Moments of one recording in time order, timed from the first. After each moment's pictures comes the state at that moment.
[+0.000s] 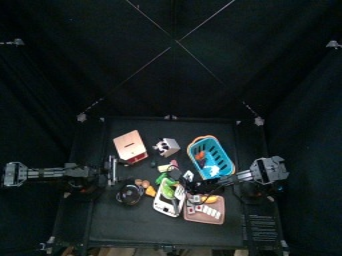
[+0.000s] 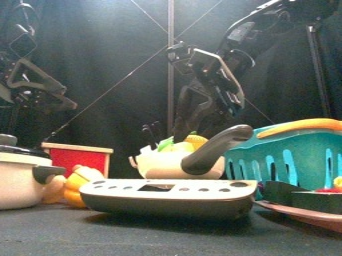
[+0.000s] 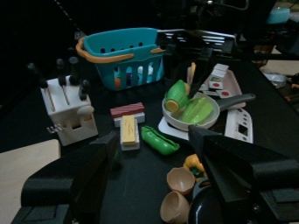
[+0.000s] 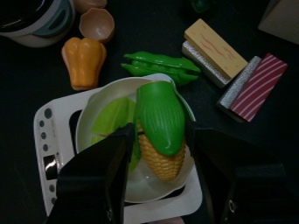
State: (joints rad) left arm 0.23 -0.87 1.44 0.30 -0.46 -0.22; right arm 0.14 0.07 0.50 -0.80 0.46 1.35
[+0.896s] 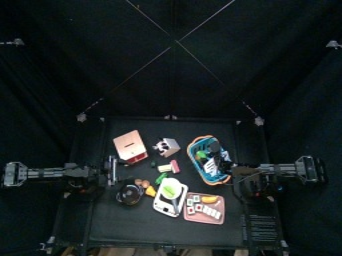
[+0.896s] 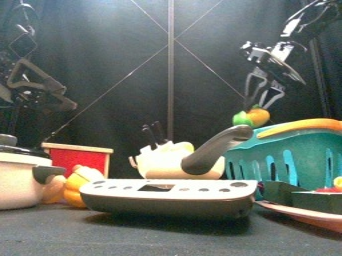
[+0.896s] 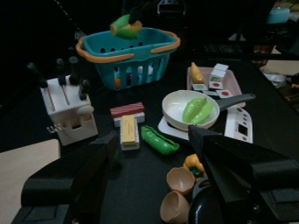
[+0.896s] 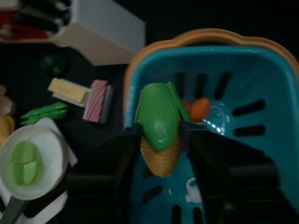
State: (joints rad) left arm 0.23 -0.87 1.44 0.30 -0.46 -0.22; right arm -0.11 -0.57 0.82 -0.70 0.80 1.37
